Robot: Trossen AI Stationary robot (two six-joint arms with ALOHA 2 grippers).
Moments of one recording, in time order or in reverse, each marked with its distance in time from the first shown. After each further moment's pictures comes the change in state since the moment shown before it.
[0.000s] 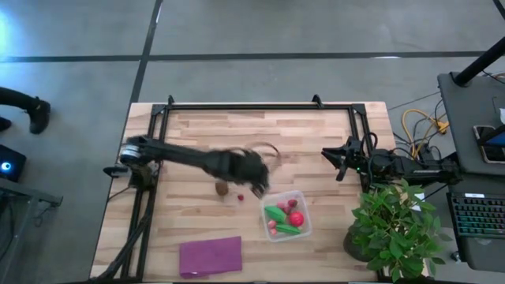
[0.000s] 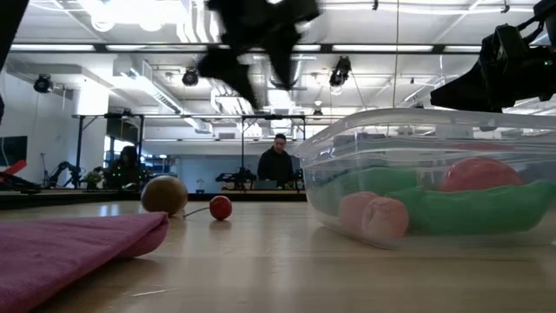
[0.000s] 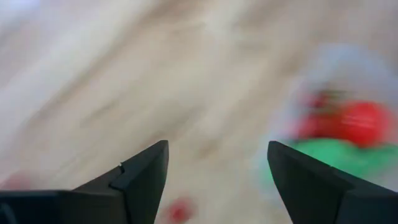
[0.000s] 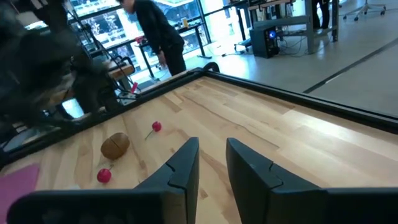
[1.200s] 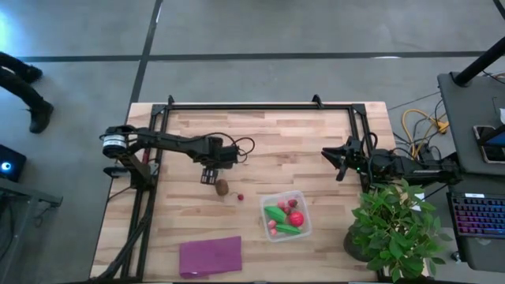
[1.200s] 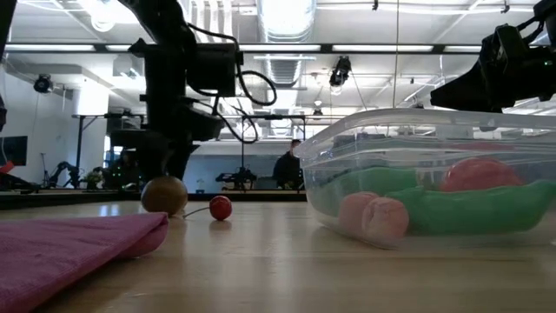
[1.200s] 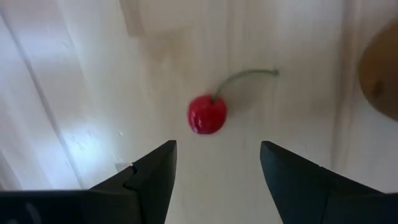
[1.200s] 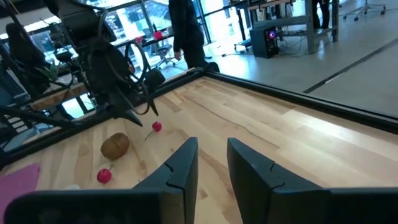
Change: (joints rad) left arm 0.270 -0.214 -0.629 0.041 0.043 1.153; right arm 0.000 0.000 0.000 0.000 0.000 0.000
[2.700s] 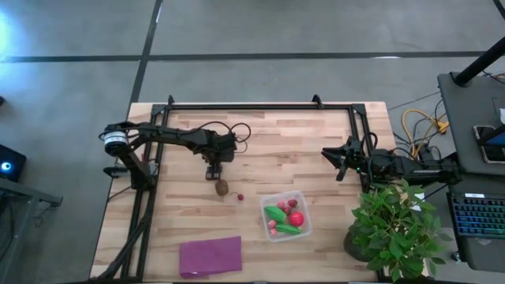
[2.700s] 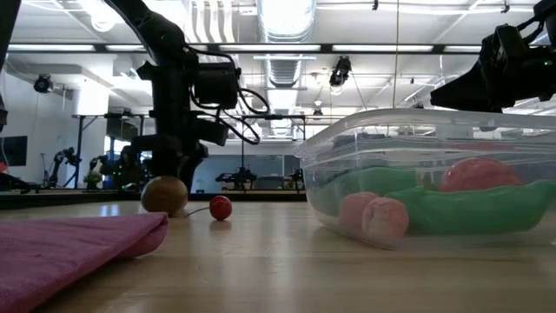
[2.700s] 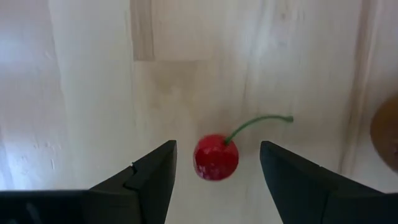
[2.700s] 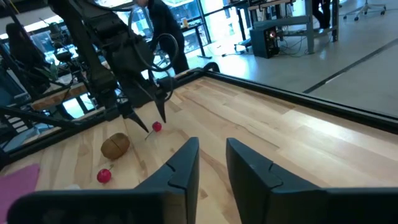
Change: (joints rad) left arm 0.139 0.004 -0.062 0.178 0.209 -0.006; right arm 0.000 0.000 0.000 0.000 0.000 0.000
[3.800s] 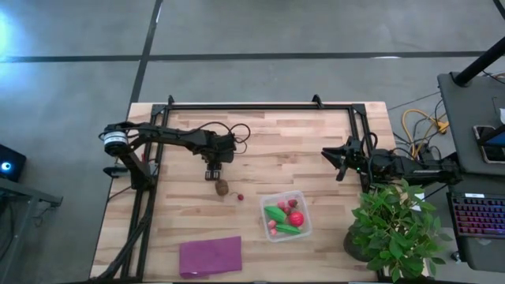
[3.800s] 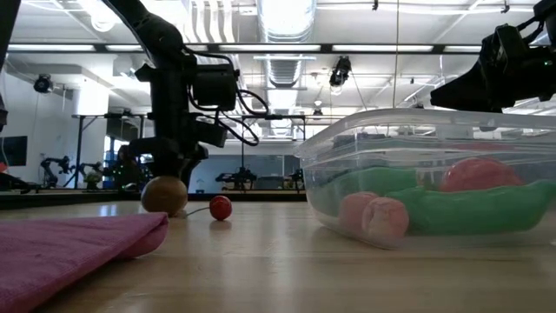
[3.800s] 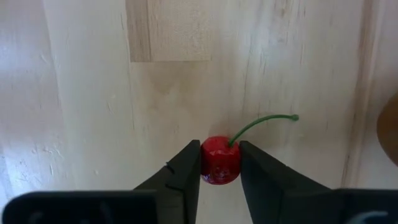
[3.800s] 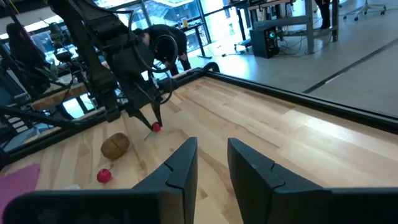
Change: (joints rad) left arm 0.001 0.000 -0.019 0.025 0.000 0.024; right arm 0.000 0.000 0.000 0.000 0.000 0.000
